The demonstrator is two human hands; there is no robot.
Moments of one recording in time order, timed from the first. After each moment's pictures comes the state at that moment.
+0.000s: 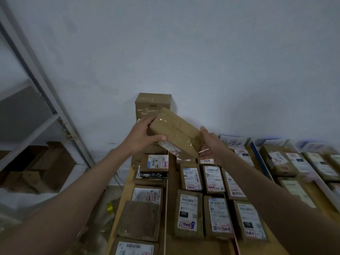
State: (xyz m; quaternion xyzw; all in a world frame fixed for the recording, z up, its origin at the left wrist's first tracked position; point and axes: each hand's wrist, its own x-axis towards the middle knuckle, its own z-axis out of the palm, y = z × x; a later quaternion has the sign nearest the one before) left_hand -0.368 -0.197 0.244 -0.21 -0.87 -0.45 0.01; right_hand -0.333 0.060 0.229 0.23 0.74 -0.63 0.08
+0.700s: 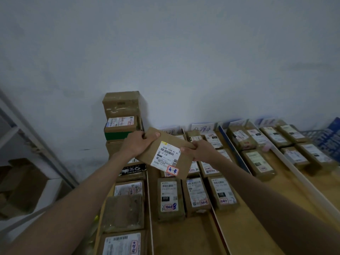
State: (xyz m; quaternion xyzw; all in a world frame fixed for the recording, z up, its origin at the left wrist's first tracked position) left_hand -0.330 -0.122 0.216 -0.14 -0.93 -0.32 -0.09; right_hand -0.227 0.108 0.208 0.13 0.90 -0.41 0.05
